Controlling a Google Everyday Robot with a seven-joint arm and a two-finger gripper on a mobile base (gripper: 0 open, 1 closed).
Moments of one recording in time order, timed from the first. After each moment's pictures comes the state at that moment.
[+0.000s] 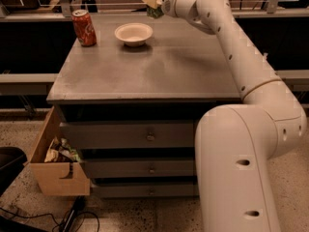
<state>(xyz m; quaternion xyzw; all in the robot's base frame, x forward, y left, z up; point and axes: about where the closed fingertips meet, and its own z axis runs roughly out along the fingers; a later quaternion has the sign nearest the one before) 0.919 -0.002 0.999 -0.27 0.66 0.27 0.65</state>
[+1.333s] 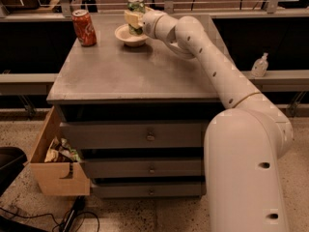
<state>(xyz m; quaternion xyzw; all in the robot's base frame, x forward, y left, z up) 0.914 0.066 0.936 -0.26 0.63 0.30 0.66</state>
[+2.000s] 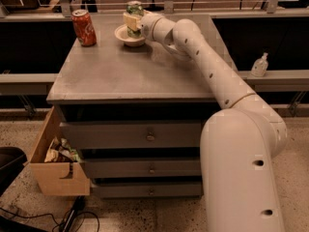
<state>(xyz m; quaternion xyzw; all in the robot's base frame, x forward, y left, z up) 0.920 0.072 0.926 -0.25 0.64 0.31 0.66</state>
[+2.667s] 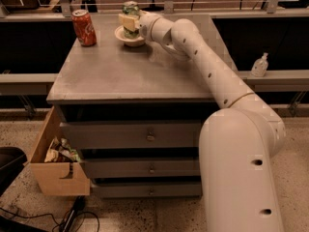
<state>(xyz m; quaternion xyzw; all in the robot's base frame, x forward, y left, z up) 0.919 0.078 0.925 -0.25 0.64 0.31 0.66</state>
